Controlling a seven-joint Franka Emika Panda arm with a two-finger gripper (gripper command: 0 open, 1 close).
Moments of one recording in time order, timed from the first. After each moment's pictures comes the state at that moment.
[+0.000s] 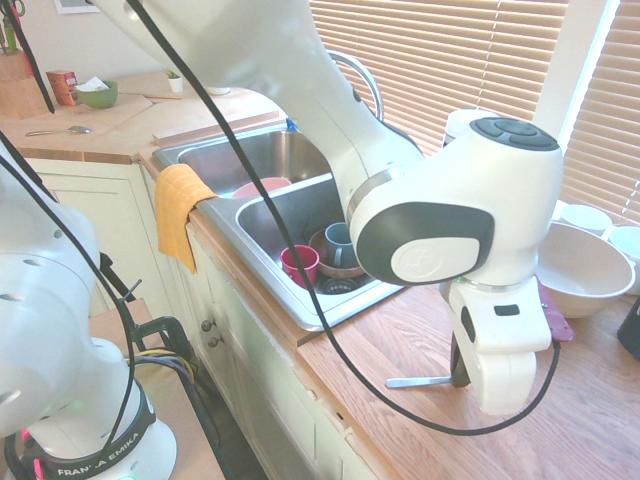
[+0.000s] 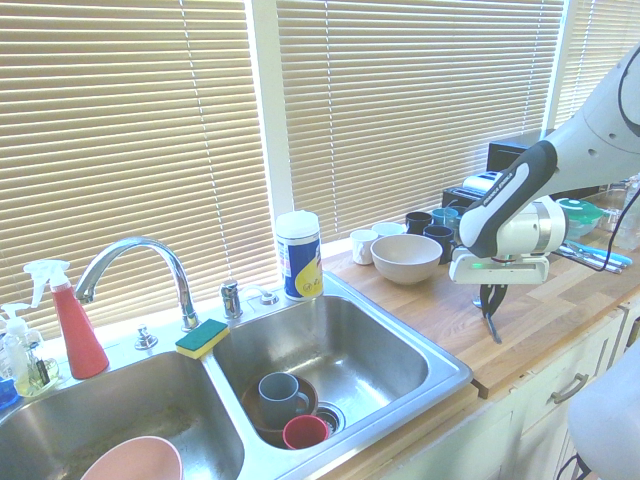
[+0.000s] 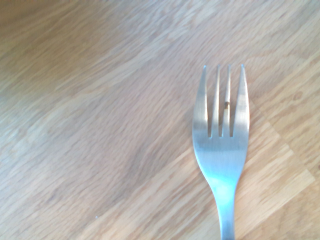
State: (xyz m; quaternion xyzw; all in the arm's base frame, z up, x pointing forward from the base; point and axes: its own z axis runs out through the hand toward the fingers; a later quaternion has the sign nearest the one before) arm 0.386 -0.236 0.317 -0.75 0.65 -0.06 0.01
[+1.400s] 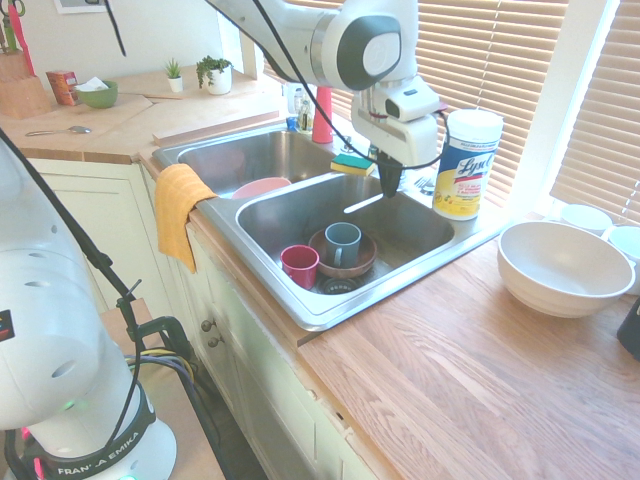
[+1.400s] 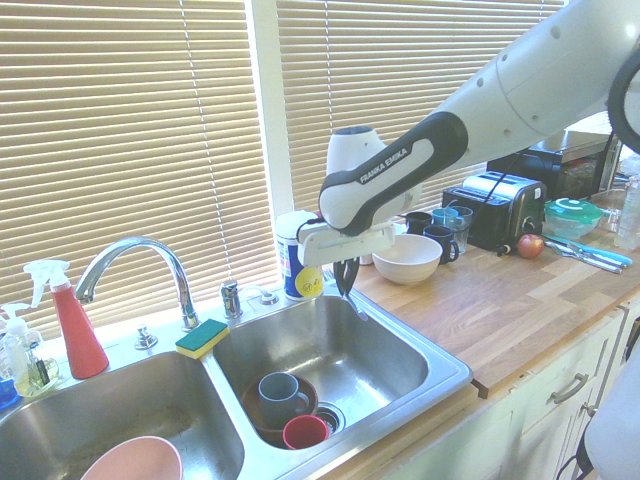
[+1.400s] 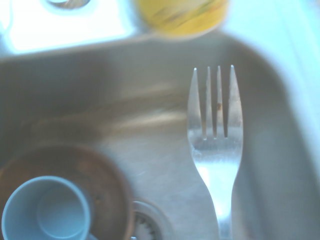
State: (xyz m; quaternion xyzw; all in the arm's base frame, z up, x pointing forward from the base) arm 0.533 0.086 0.375 -0.89 0.45 -0.08 0.01
